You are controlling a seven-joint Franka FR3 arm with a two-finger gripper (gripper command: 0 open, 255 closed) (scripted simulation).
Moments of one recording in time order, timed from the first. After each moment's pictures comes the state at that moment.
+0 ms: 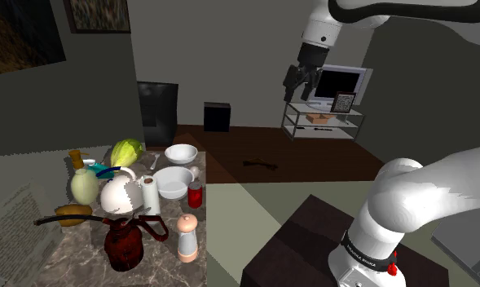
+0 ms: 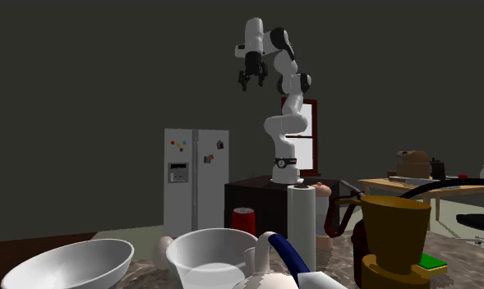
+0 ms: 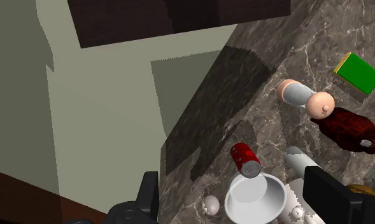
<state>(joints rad) -0.02 -0.78 -0.06 -2.29 0.00 1.63 0.08</state>
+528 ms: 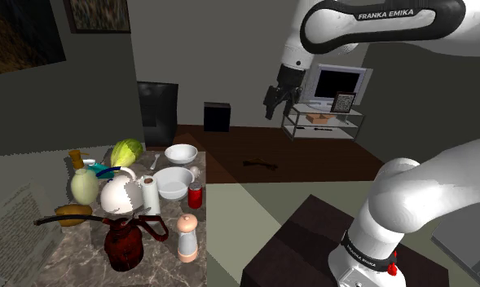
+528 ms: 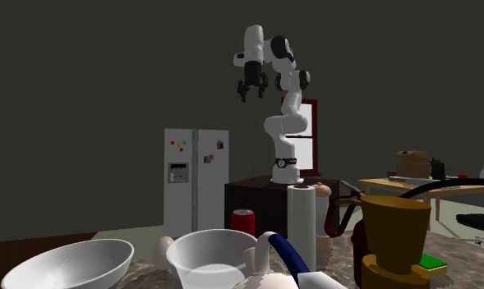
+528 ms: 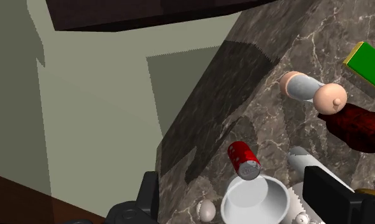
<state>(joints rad) 0.00 -0.68 -0.03 -2.39 0.01 1.83 0.11</state>
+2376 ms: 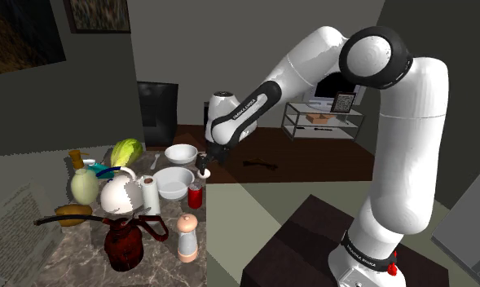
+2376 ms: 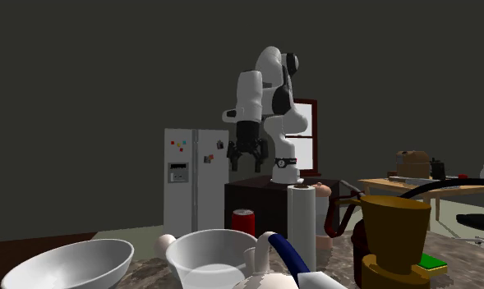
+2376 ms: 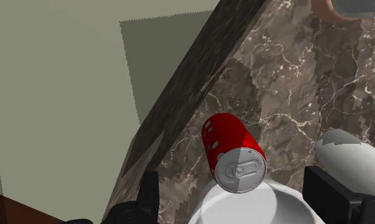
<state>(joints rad) 0.08 0.28 0.08 -2.18 -0.05 2.58 0.30</state>
